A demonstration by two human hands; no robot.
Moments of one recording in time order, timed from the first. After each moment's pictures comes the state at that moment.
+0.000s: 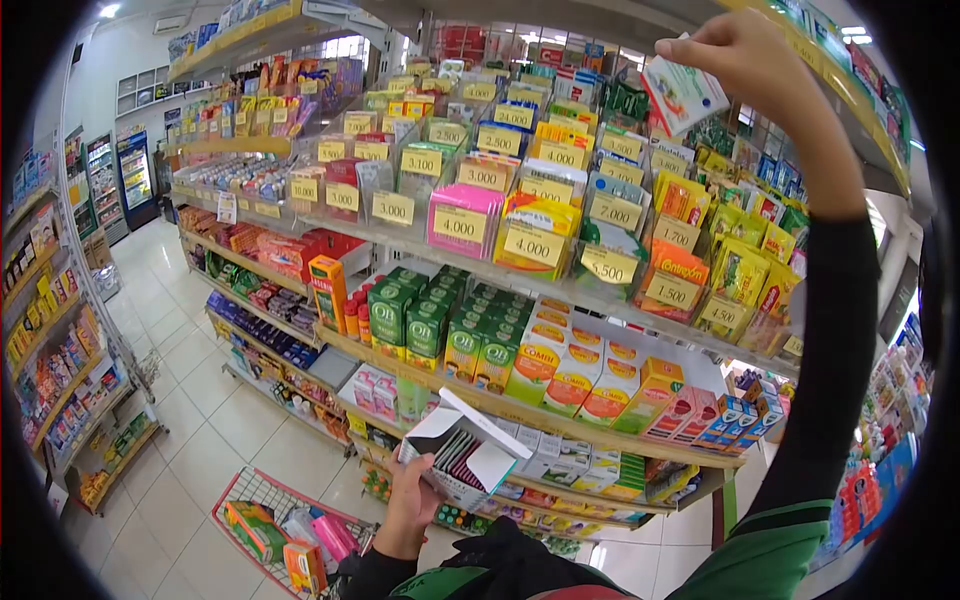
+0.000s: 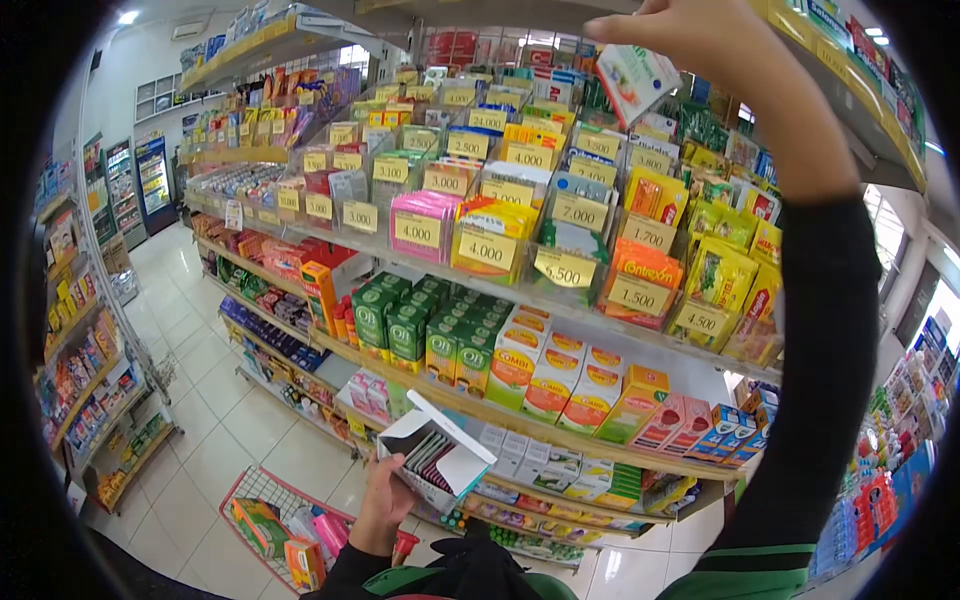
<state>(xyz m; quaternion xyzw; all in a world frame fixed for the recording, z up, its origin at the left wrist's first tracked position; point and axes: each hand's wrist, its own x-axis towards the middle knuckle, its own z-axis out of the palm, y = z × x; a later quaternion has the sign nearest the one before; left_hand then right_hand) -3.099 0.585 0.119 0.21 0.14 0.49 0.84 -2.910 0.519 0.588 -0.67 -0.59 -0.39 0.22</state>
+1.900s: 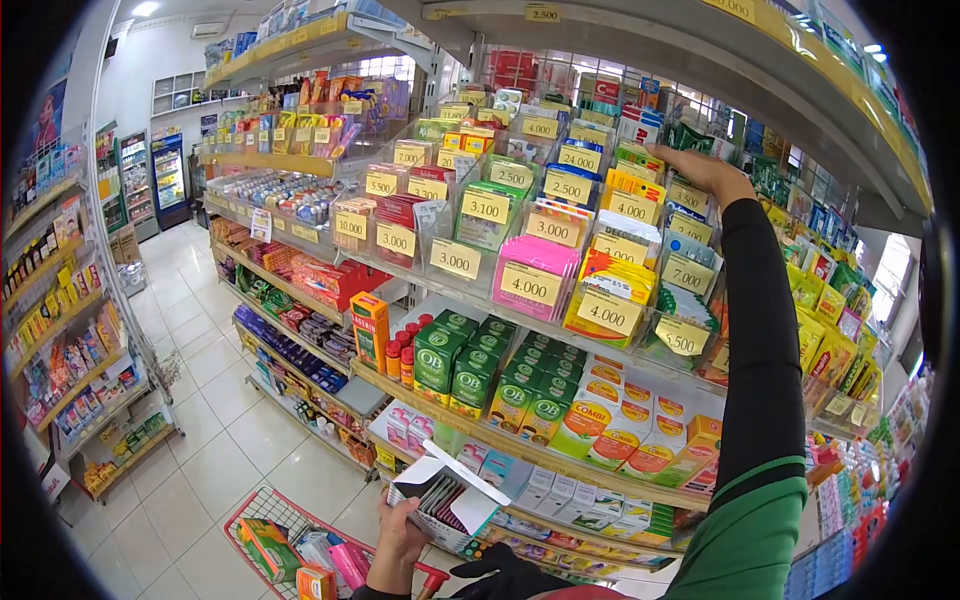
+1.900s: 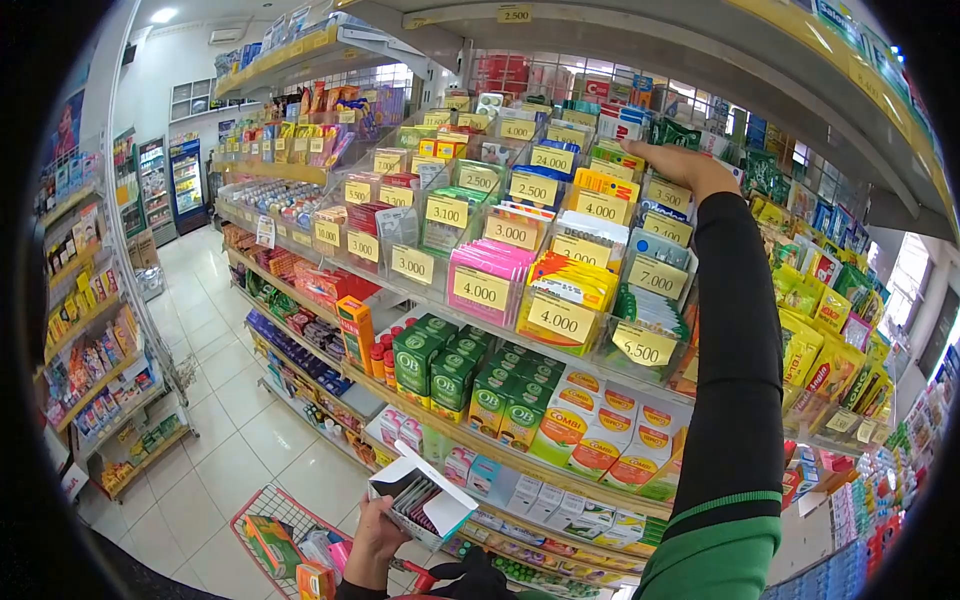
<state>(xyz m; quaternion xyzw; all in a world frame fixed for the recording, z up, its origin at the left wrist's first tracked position) -3.145 0.630 0.069 0.18 0.28 0.53 0.78 -2.801 0.677 0.545 -0.84 -0.51 -0.03 0.20</state>
